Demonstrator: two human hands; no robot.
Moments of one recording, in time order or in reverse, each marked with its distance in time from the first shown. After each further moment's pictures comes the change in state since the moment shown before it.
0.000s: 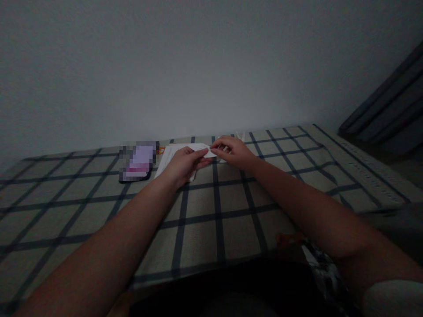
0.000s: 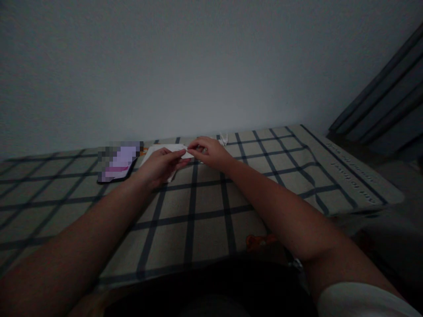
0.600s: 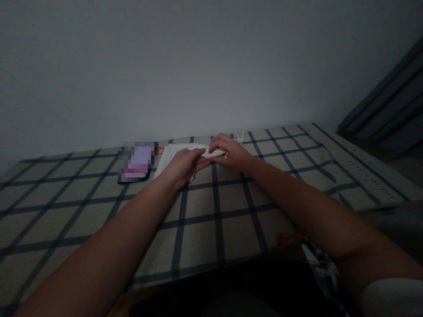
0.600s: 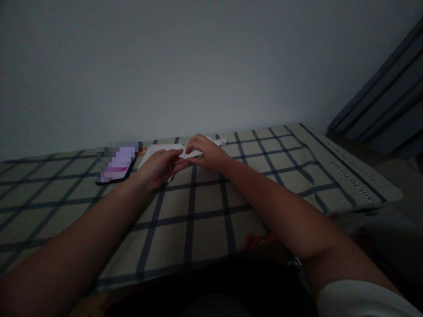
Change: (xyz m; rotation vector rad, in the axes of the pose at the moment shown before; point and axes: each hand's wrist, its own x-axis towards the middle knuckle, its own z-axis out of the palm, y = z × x) left_hand -0.005 0.004 0.008 -0.038 0.031 -0.053; right_hand -0.001 0.012 0.005 -0.123 -0.056 -0.227
